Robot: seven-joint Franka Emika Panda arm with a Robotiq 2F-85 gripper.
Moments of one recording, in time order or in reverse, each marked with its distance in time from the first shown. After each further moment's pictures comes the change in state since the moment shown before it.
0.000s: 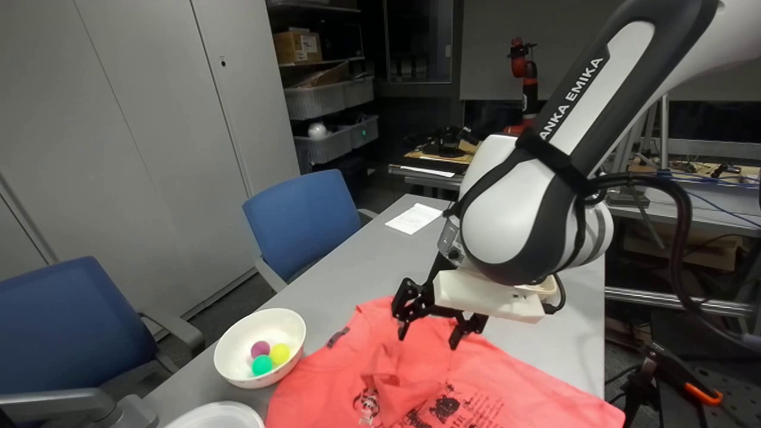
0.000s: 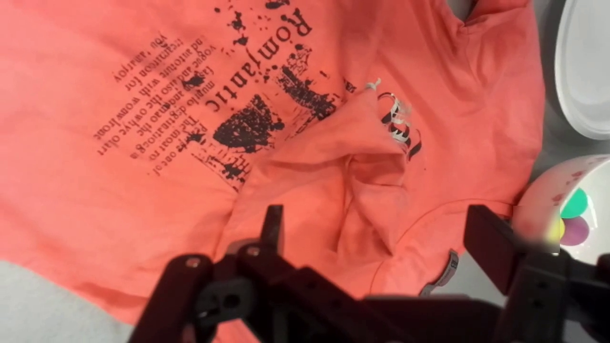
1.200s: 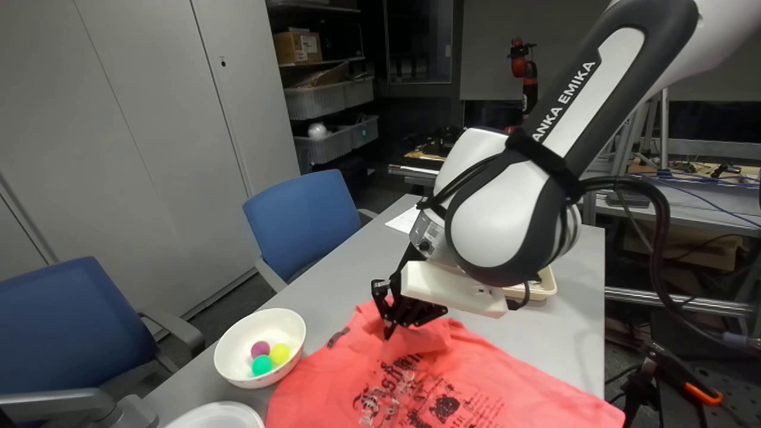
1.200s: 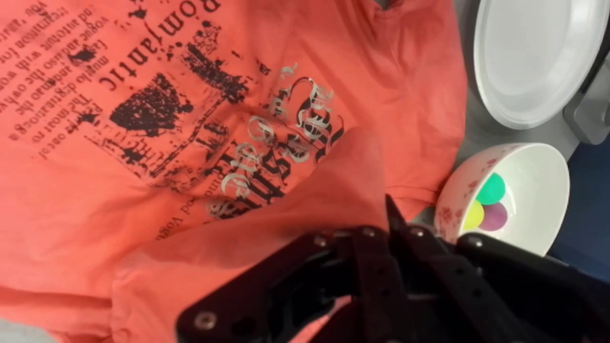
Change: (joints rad) arm -0.075 0.083 0.088 0.089 -0.202 0.065 0.143
